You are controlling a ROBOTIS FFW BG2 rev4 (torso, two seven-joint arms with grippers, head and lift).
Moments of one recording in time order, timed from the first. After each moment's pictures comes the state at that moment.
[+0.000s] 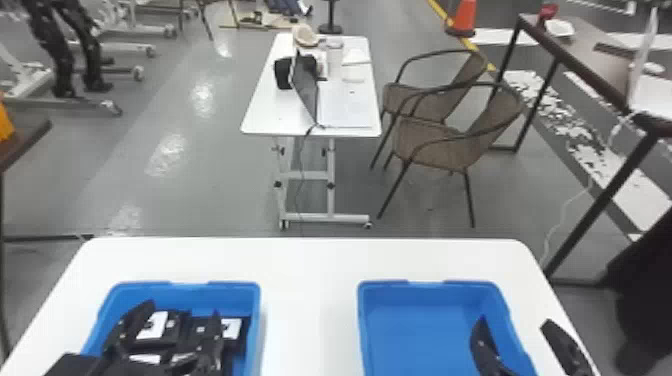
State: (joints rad) left arm 0.56 0.02 0.08 -1.94 0.01 -0.06 -0.22; right arm 0.64 0.00 -0.10 -1.88 -0.15 -0.25 0.13
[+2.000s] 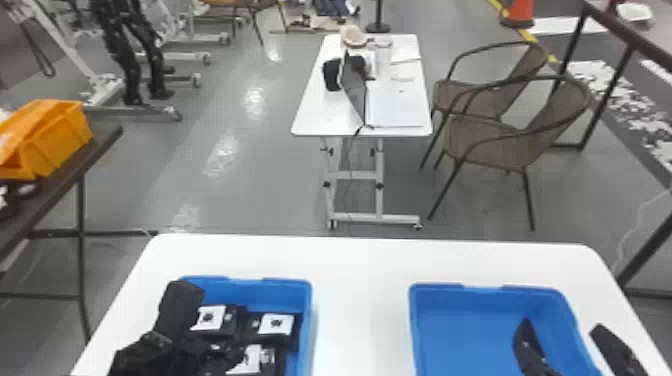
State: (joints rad) left arm 0.21 0.03 0.21 -1.76 -0.52 0.56 -0.64; right arm 0.60 0.00 -0.06 -1.86 -0.17 -0.21 0.13
